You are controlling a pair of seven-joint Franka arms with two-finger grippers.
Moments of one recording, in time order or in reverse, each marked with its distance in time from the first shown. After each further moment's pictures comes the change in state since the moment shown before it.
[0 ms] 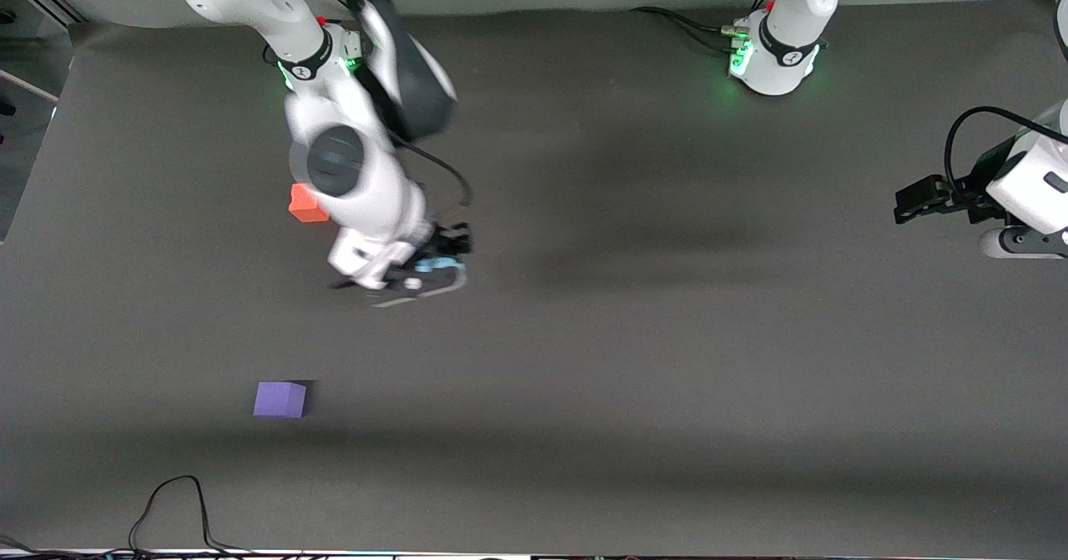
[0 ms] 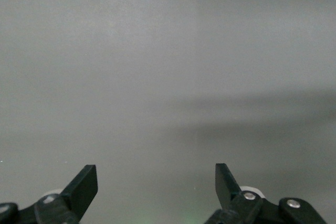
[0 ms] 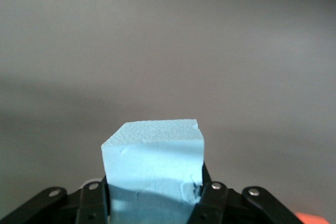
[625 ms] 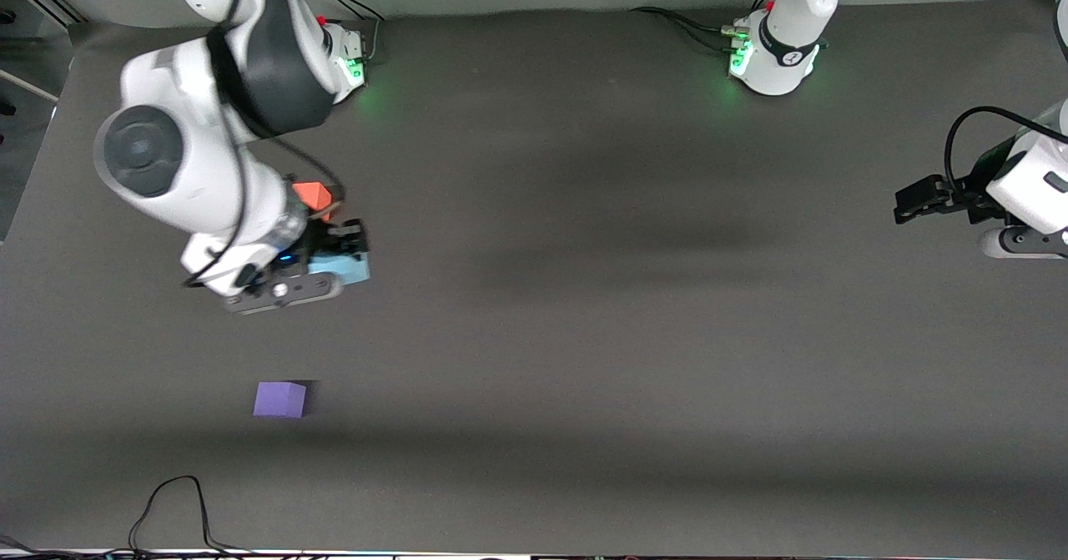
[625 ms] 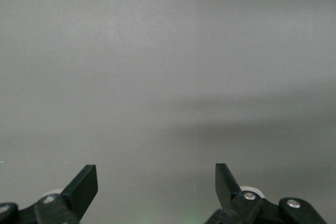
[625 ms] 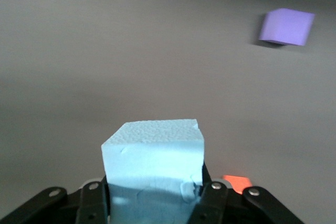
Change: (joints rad) left arm -0.001 0.000 0.000 0.001 0.000 0.000 0.001; right arm -0.010 -0.027 -0.237 0.015 0.000 -0.171 -0.213
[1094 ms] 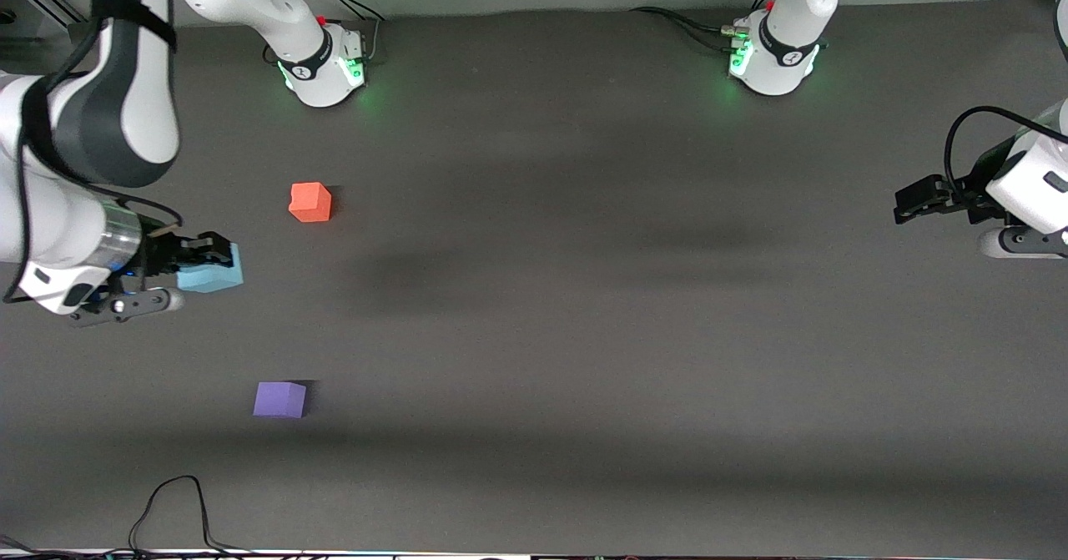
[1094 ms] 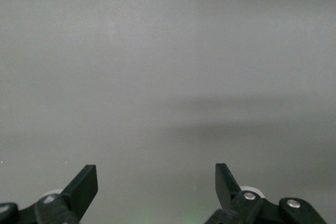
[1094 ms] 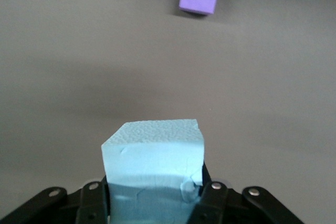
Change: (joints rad) left arm 0.000 0.000 0.000 0.000 0.000 0.000 0.001; right arm -0.008 -0.043 -0.255 -0.169 0.000 0.004 -0.284
